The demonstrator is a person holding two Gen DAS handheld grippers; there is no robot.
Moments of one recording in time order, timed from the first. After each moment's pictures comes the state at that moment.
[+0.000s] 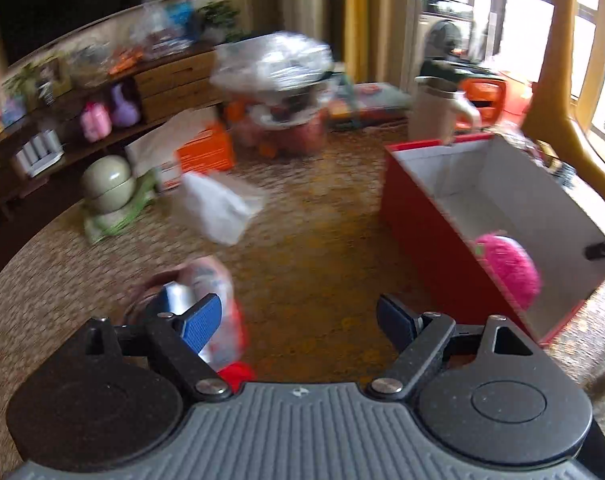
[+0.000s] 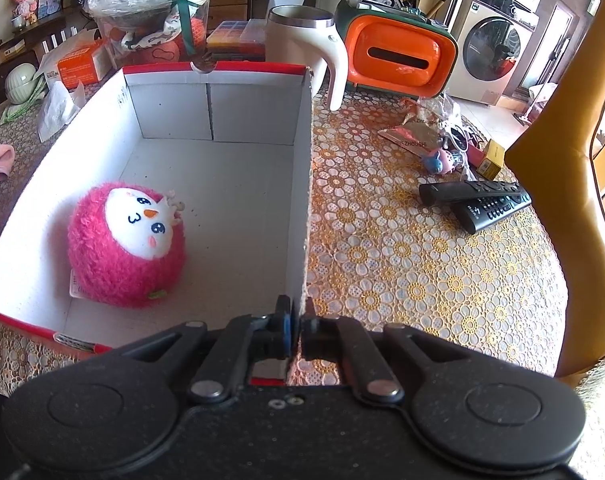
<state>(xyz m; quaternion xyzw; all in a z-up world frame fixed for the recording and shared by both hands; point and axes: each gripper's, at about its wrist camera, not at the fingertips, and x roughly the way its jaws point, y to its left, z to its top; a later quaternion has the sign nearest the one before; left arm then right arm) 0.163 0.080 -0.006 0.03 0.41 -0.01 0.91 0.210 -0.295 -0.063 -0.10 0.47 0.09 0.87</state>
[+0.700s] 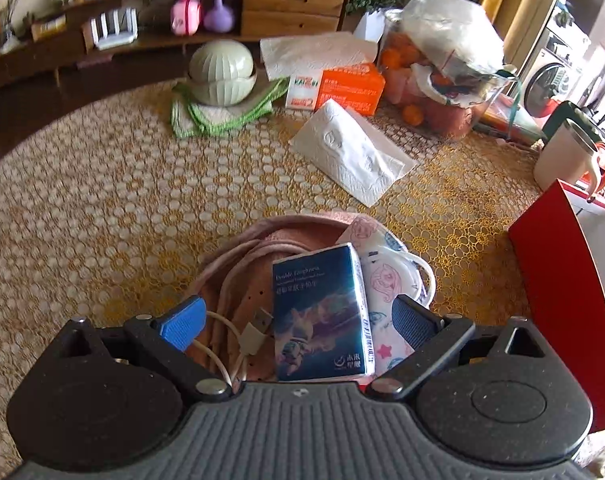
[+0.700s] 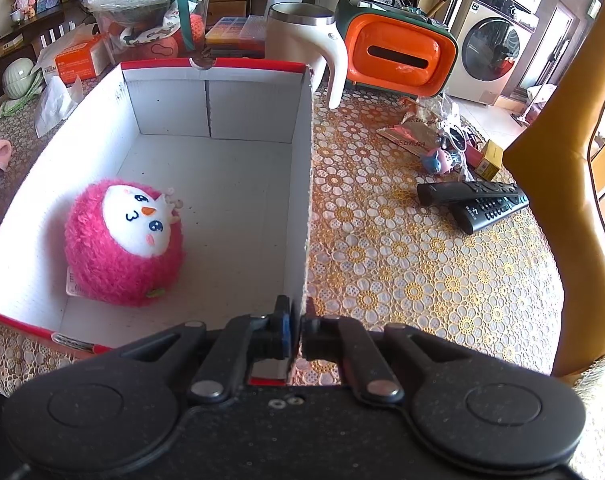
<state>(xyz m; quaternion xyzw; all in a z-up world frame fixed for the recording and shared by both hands) 0.199 0.204 -0.066 -0.13 0.47 0.08 0.87 0.211 -0.293 -0.064 -0.11 0.47 0.09 0.87</state>
